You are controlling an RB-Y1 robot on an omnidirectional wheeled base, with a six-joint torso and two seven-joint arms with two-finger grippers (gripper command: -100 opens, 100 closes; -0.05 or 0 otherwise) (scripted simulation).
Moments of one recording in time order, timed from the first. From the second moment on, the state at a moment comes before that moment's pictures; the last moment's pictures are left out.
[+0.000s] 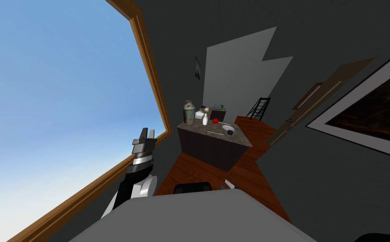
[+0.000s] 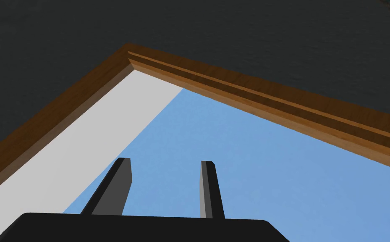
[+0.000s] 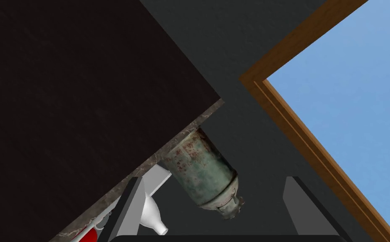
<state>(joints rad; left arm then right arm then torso) 0.52 -0.05 -0.07 -2.28 -0.03 -0.50 0.06 0.82 -0.77 0.27 -1.72 0.37 -0.72 0.23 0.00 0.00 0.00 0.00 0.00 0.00</state>
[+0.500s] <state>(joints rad) 0.52 -0.05 -0.07 -2.28 -0.03 -0.50 0.06 0.83 -0.92 0.34 -1.57 0.42 -0.72 0.22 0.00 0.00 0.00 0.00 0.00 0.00</state>
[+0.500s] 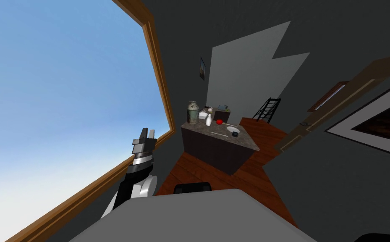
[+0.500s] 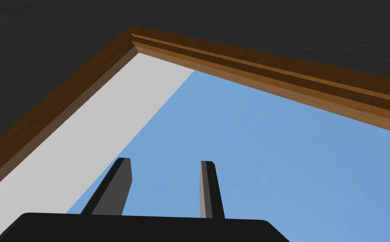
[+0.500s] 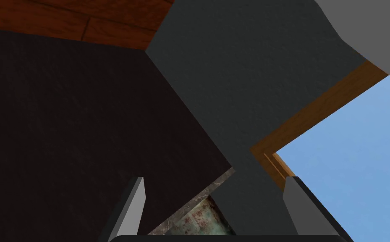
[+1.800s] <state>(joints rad) 0.52 -0.05 -0.07 -2.28 -0.03 -0.50 0.06 0.84 -1.29 0.51 -1.29 0.49 -0.71 0.19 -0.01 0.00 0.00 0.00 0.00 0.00</state>
